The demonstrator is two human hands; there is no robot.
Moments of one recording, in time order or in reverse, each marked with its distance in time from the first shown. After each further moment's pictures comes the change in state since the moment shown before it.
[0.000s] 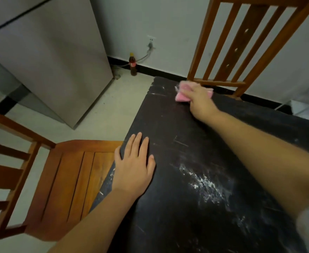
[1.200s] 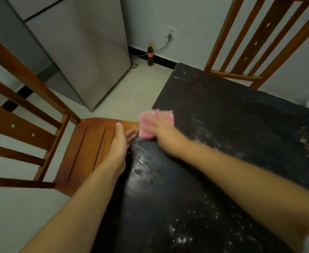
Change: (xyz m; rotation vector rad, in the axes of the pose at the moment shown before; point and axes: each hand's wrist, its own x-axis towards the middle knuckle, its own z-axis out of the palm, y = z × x) left_hand -0.049 -0.047 -0.056 -1.317 -0.163 -0.780; right_hand -0.112 -0.125 0.126 -0.016 -0.249 -0.379
